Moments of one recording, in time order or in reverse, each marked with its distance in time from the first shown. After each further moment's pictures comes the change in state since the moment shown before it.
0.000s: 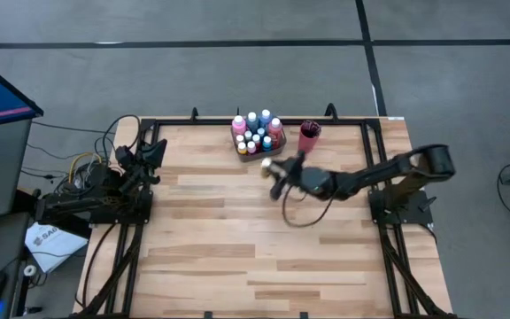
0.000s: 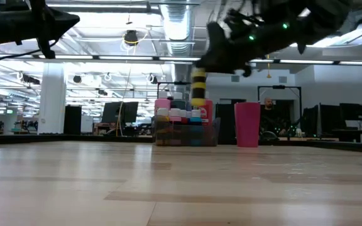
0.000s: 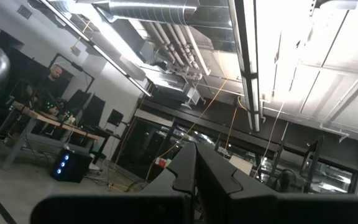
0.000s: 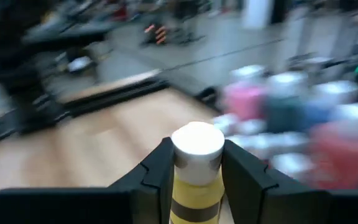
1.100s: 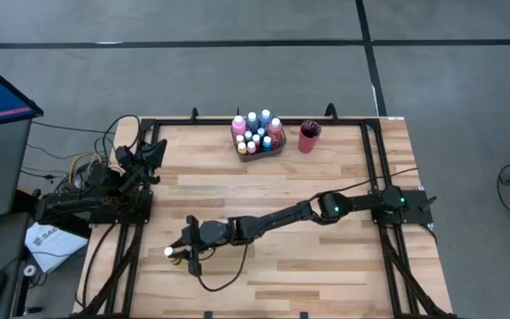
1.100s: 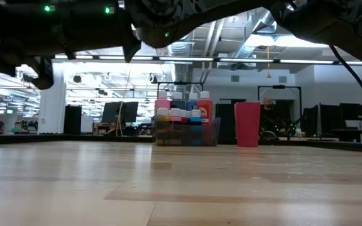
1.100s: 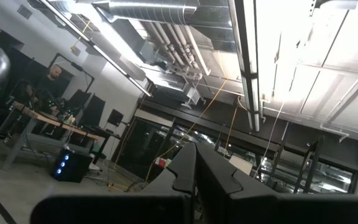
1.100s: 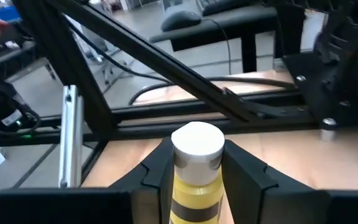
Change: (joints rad) left arm 0.000 0.000 0.000 0.000 0.000 0.000; right arm 0.203 1.181 1.658 -0.456 -0.626 0.076
